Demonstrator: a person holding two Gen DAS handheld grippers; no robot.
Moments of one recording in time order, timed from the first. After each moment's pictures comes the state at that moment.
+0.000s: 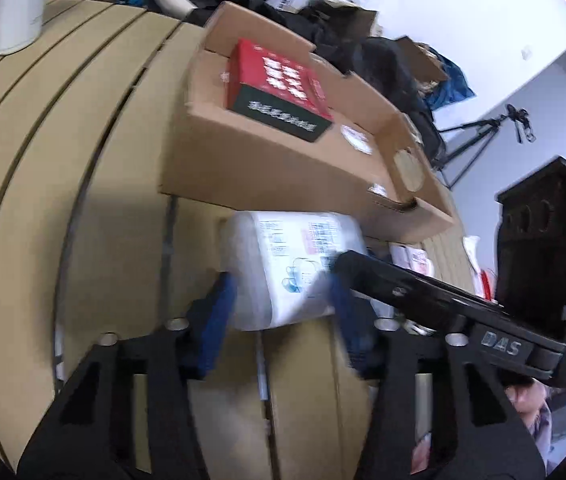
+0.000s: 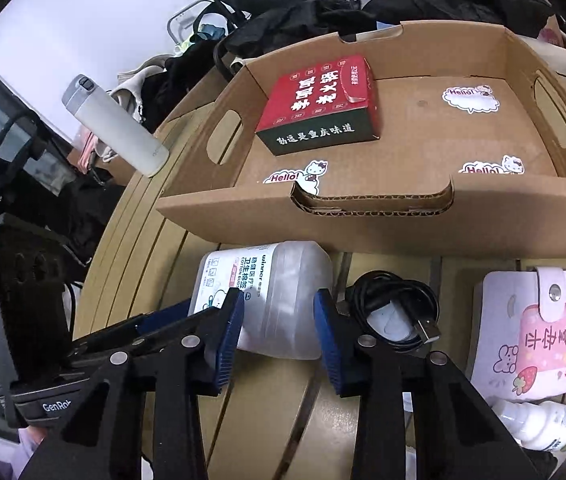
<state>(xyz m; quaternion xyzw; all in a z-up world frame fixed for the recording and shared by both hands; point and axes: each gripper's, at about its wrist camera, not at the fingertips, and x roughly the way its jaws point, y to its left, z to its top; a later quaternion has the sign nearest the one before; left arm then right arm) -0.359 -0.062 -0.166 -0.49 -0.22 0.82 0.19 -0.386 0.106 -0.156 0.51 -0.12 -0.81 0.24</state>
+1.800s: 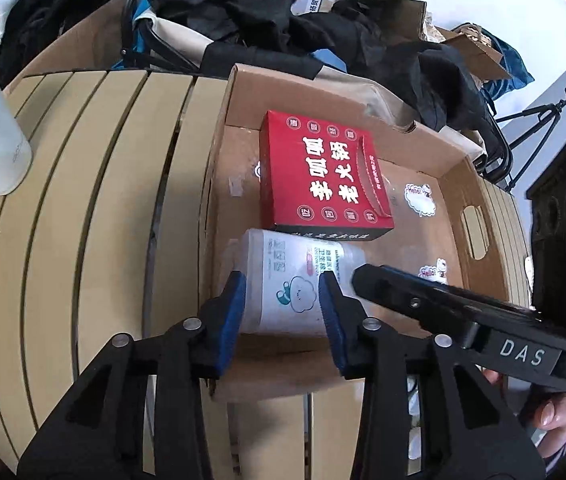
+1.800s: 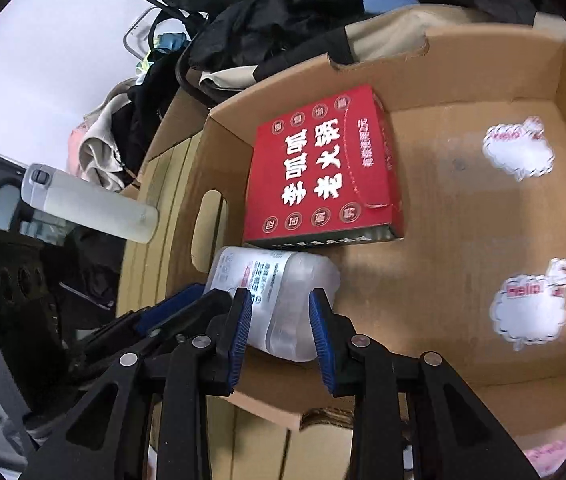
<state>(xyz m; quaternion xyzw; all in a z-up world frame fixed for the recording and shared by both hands) -0.484 -0.065 -0.118 -0.54 -0.13 0.83 0.11 -0.506 0.089 -0.142 0.57 -0.19 -0.77 0.22</state>
